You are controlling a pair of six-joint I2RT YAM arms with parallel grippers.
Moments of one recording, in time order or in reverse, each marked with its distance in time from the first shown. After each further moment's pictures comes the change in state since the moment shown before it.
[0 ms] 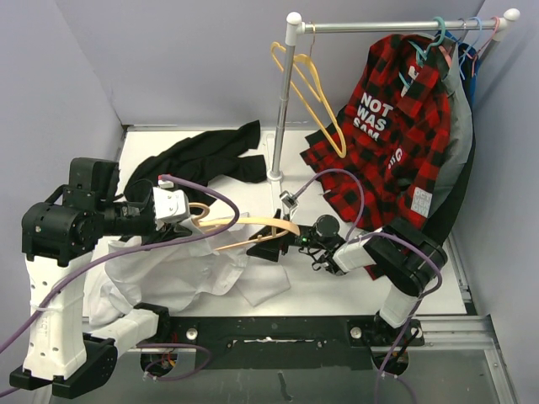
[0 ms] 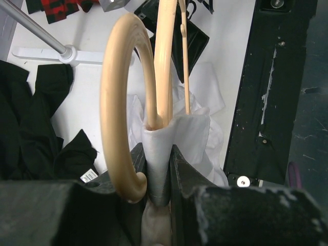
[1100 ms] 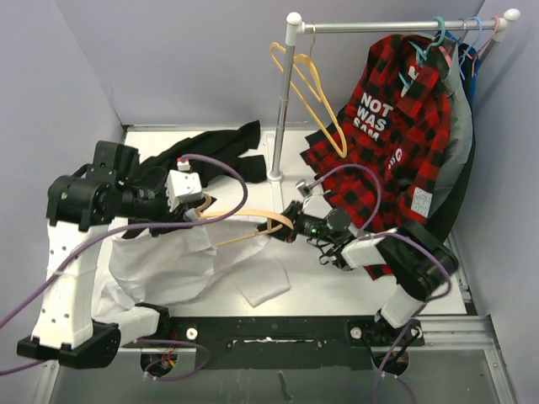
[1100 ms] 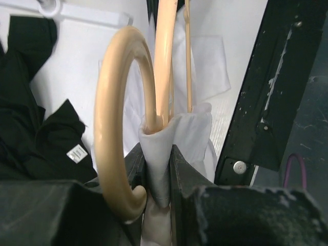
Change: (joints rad) left arm -0.007 0.072 -0.017 0.000 -0.093 -0.042; right arm -0.037 0.008 0.019 0.068 0.063 0.019
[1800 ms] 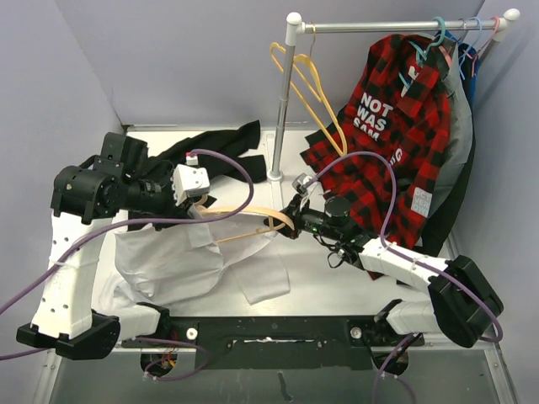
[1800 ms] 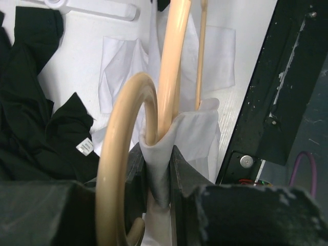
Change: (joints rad) left arm -0.051 0.096 0.072 0.000 -0.124 -0.045; right arm -0.007 -0.437 0.100 -0.856 0.217 -0.578
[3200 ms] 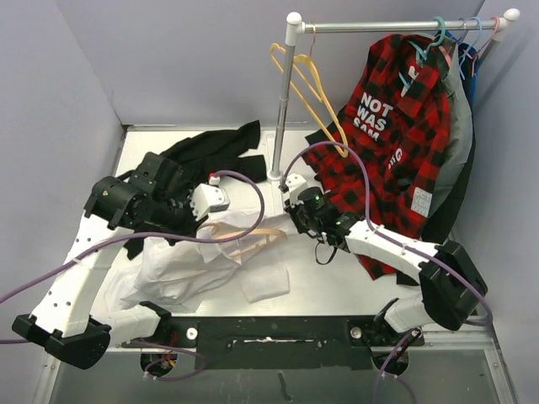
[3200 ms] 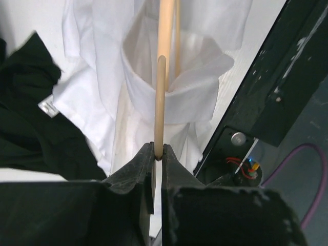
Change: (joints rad) left arm -0.208 -0.043 -0.212 0.091 -0.251 -0.239; right arm 0.064 0.145 0.258 -0.656 0.621 -0.331
